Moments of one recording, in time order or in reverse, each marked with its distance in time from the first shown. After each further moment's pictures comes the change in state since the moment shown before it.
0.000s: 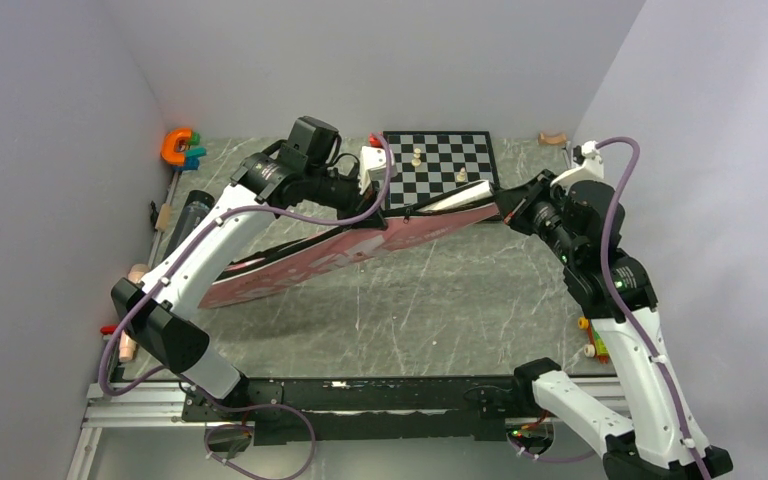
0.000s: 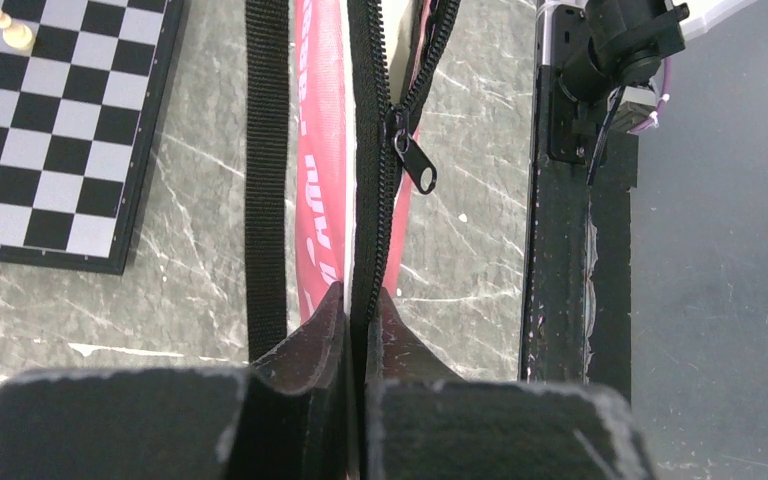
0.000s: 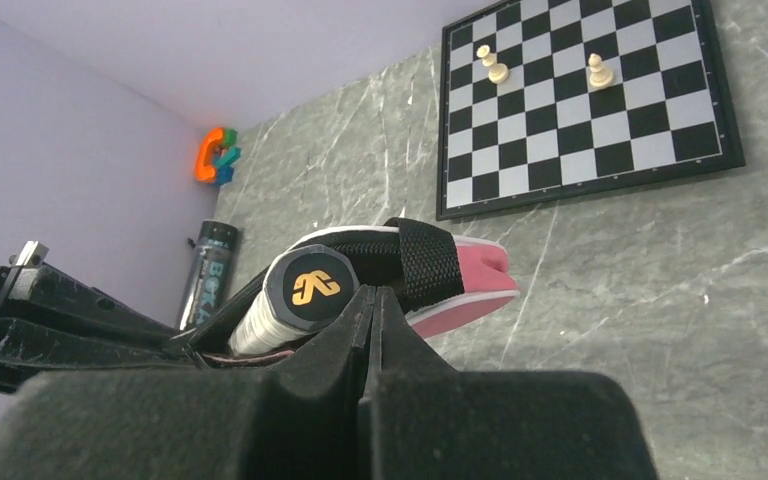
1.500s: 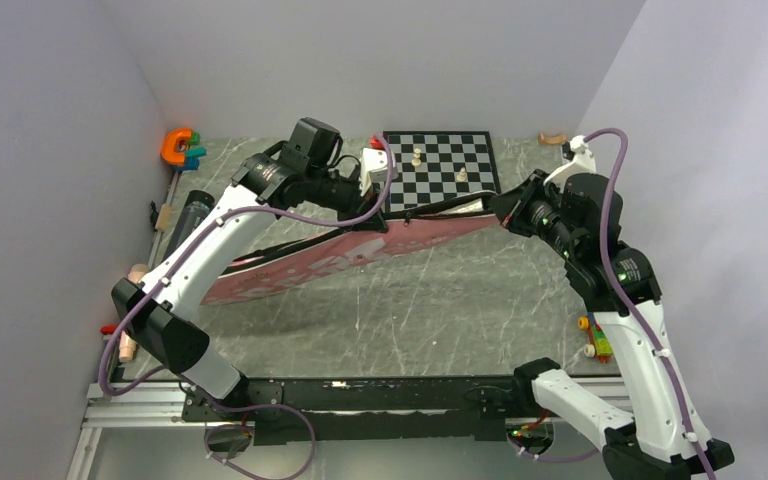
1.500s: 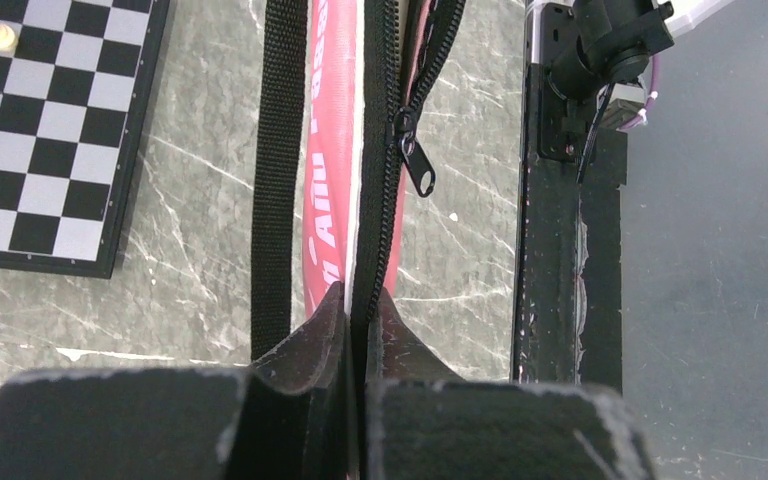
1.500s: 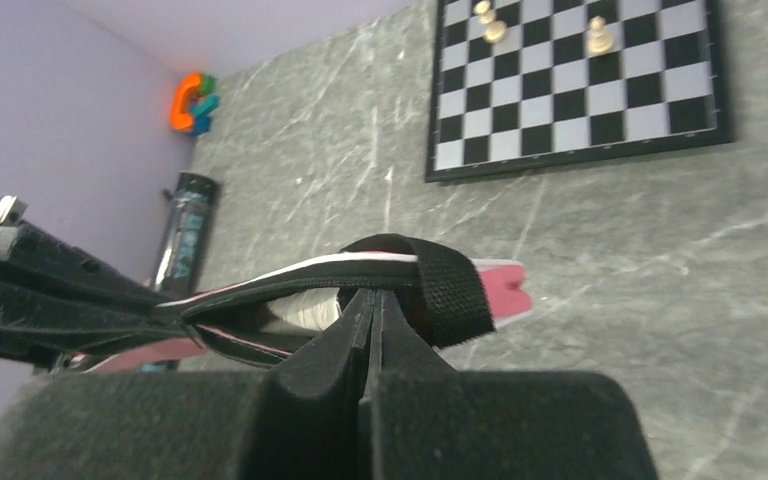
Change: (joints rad) left arm 0.000 0.002 0.000 -0.027 -0.001 0.000; right arm -0.002 0.034 0.034 -0.058 -0.082 -0.036
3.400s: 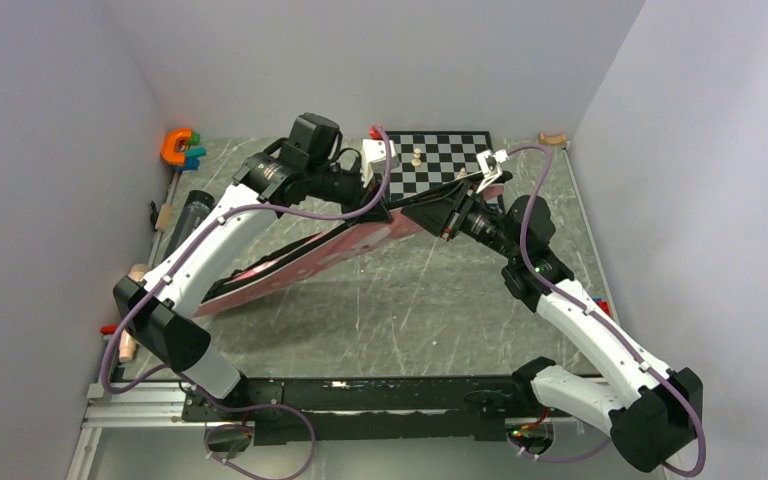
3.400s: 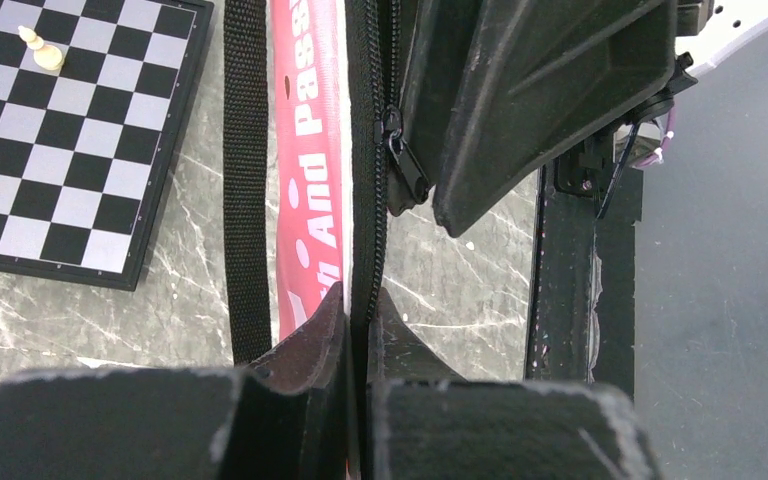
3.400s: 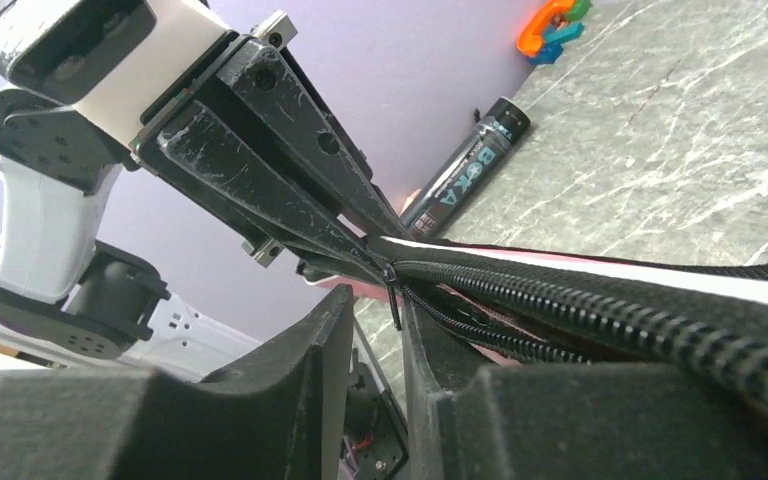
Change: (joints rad) left arm 0.002 0.008 0.000 0.098 -0.019 -0.070; right arm 0.163 0.122 -0.464 1.001 -0.466 0.237
